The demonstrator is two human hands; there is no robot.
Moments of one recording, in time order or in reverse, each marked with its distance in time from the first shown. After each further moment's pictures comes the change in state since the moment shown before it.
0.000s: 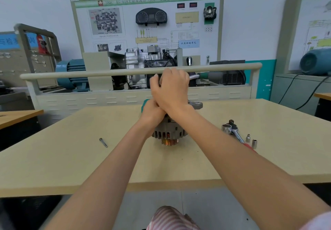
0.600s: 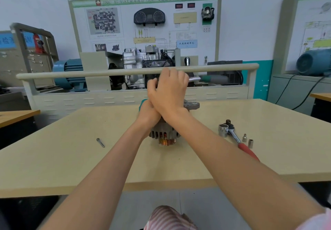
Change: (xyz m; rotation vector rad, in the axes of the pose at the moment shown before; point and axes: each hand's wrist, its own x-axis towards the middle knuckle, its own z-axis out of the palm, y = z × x) left_hand -0.001 -0.001 0.000 0.003 0.032 -0.001; right_hand -0.009 -0.001 0.004 -0.082 0.107 0.039
